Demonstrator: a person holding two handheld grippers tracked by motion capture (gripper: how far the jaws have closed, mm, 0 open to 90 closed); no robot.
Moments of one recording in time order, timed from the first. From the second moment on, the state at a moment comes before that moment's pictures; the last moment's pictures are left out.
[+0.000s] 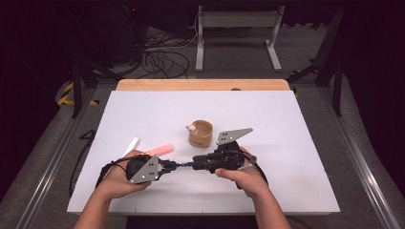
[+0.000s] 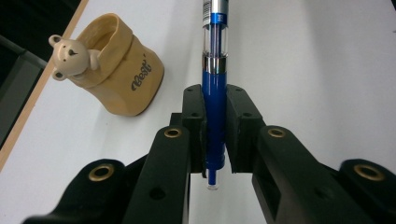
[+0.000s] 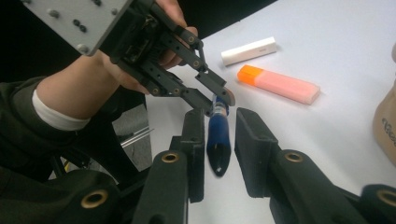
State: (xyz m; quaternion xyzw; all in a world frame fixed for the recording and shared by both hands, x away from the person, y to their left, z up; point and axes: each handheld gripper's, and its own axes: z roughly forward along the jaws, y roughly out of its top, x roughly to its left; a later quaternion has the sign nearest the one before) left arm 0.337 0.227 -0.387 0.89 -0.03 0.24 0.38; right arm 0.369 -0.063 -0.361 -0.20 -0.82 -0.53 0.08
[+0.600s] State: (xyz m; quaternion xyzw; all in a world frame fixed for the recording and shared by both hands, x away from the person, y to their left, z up) left arm 0.344 0.235 -0.388 0.88 0.00 0.22 0.43; right arm 0.367 -0.064 -0.364 -0.18 -0.79 -0.59 0.05
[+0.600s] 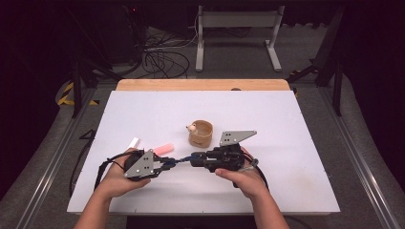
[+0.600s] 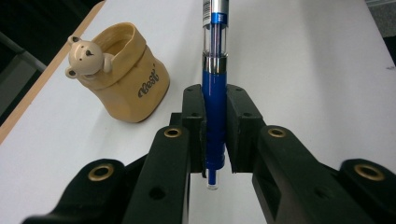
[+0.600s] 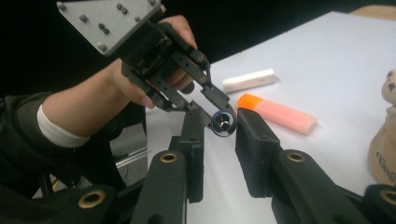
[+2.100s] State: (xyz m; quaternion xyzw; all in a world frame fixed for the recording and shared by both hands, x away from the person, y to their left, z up) left arm 0.355 0.240 -0.389 0.85 0.13 0.18 0.47; right arm 0.367 -0.080 -0.351 -0.22 -0.76 -0.61 -0.06
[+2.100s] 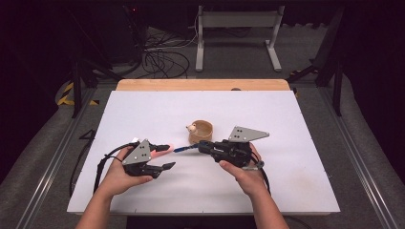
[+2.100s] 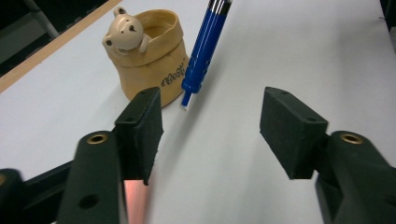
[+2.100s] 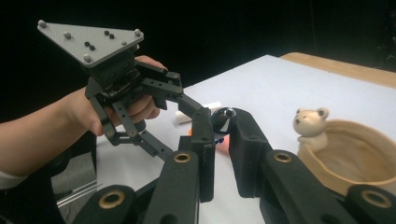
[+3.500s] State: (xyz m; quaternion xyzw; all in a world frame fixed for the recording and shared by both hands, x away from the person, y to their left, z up) left arm 0.358 0.249 -0.385 0.83 0.18 0.20 0.49; right arm 0.377 -0.111 -0.335 -0.30 -0.74 -0.58 -0.18
